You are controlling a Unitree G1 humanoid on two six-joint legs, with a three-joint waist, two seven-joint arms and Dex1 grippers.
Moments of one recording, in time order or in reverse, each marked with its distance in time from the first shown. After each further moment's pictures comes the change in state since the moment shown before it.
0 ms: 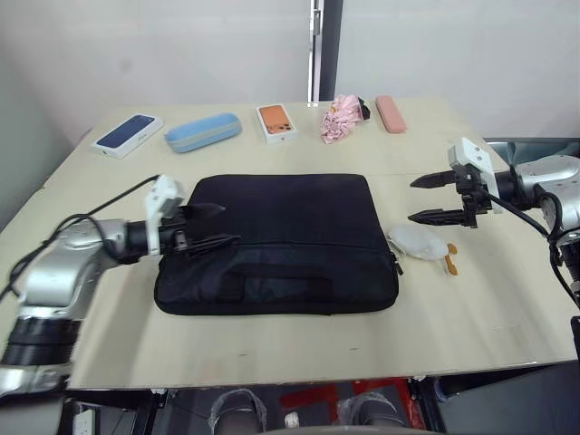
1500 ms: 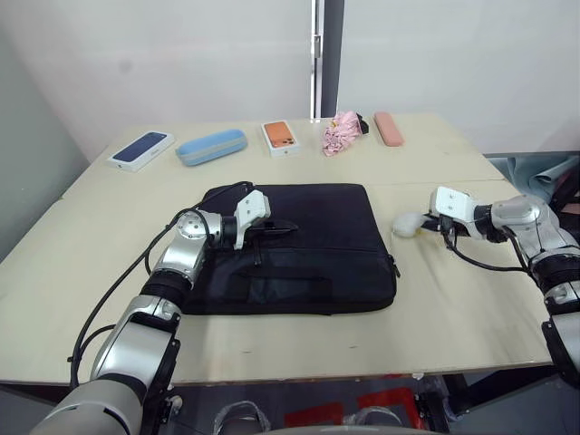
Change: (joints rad) left arm -0.415 -0.464 -0.417 0.766 0.398 -0.802 -0.075; right arm 0.041 0.116 0.105 0.475 -0.337 -0.643 -0.273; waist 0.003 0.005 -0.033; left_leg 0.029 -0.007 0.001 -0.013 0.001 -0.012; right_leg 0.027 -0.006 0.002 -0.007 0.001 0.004
